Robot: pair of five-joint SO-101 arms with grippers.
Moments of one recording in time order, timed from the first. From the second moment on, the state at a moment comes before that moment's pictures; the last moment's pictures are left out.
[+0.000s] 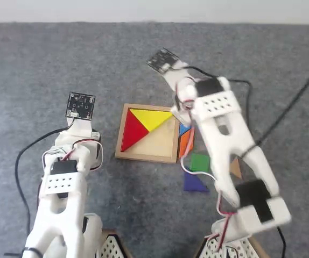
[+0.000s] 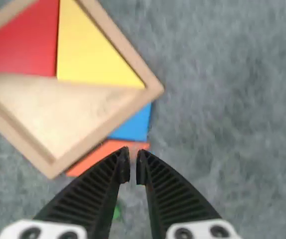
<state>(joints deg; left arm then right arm) -12.1 -41.3 74.2 28.7 -8.3 -19.9 -0.4 8.0 70.6 28.7</state>
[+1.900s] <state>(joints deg) -7.7 -101.2 96.9 40.7 -8.3 -5.1 -34.9 47.4 65.9 24.8</state>
